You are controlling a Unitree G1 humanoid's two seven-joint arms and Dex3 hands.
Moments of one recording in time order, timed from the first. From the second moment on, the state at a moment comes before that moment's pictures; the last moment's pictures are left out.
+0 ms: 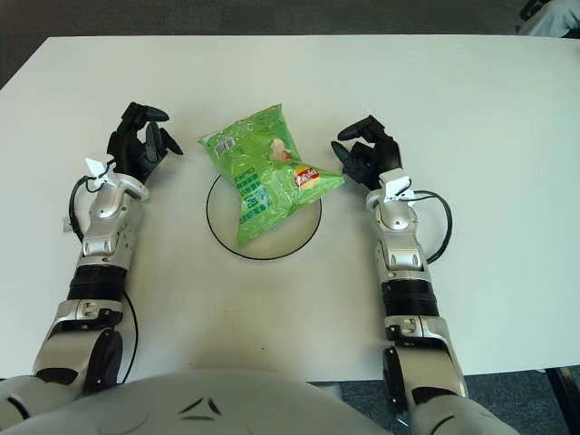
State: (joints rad) left arm -0.34 0.09 0.14 0.25 -0.21 -0.11 -0.08; right arm -0.30 -0.22 -0.08 0.26 0.02 -0.22 -0.09
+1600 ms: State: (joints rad) left arm -0.30 0.10 0.11 0.17 -0.13 -0.05 -0.08; right arm -0.34 -0.22 -0.09 0.36 -0.02 -0.50 -0.19
